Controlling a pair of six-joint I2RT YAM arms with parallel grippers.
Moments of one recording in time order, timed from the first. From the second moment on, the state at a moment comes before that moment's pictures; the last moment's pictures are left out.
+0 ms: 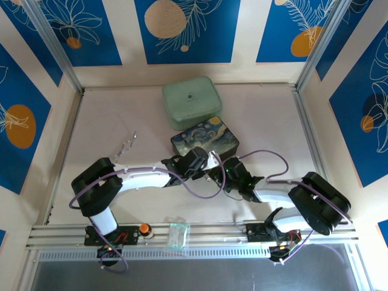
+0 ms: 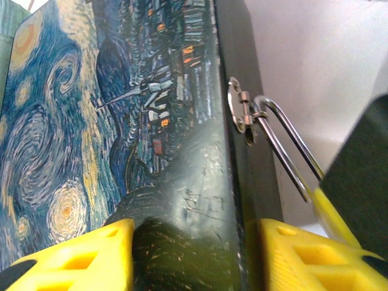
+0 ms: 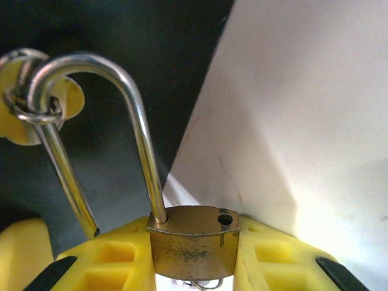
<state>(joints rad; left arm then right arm) -1.03 1.70 0.96 -0.02 -0.31 0.40 0.69 1.35 0.31 0.31 -0.07 1.37</state>
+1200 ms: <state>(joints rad) -1.03 1.66 0.93 -0.13 -0.42 0.39 0.36 1.28 0.50 -0.20 -0.12 1.01</state>
